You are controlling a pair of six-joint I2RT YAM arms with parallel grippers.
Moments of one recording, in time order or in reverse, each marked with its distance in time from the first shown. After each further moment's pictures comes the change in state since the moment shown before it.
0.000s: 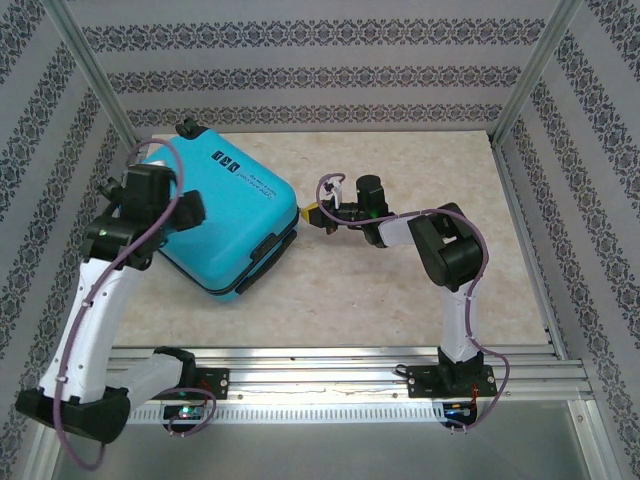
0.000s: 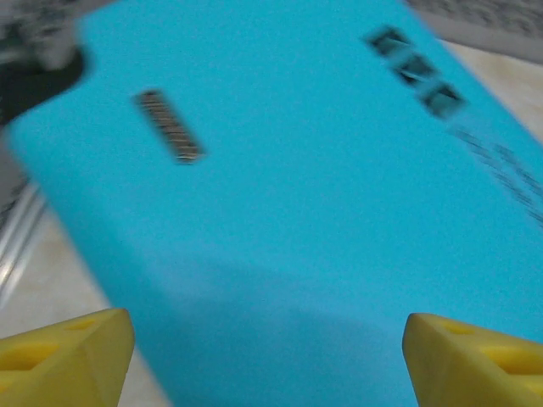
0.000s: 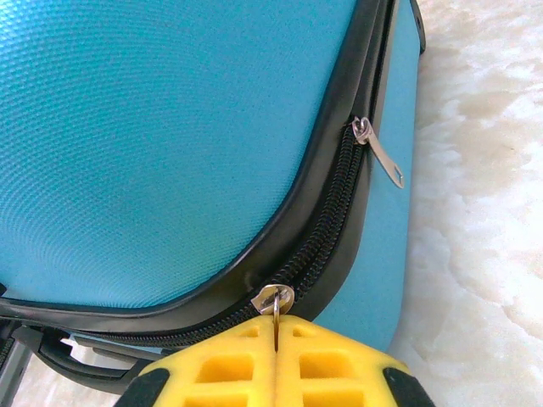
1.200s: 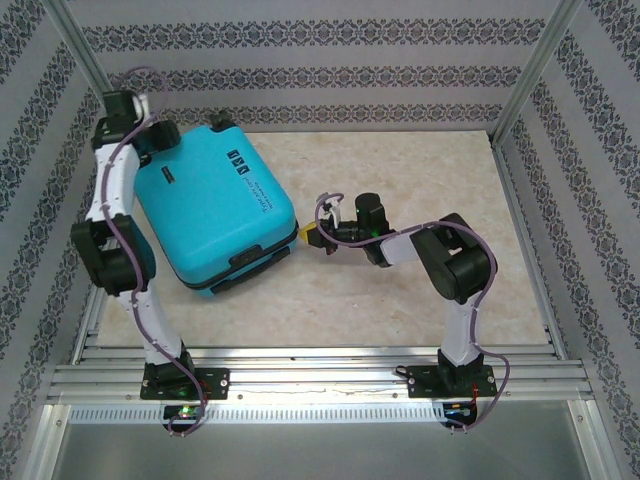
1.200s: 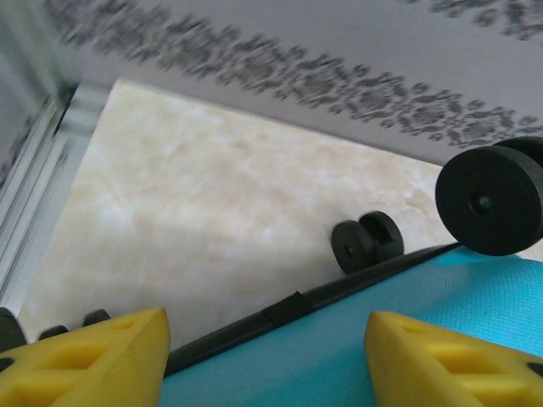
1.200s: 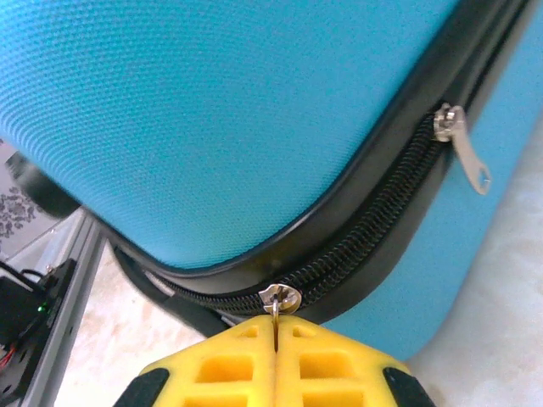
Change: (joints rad) left arm 0.346 0.960 0.628 0.399 0.456 0.292; right arm 0.081 -0.126 -0.219 0.084 0.014 0.002
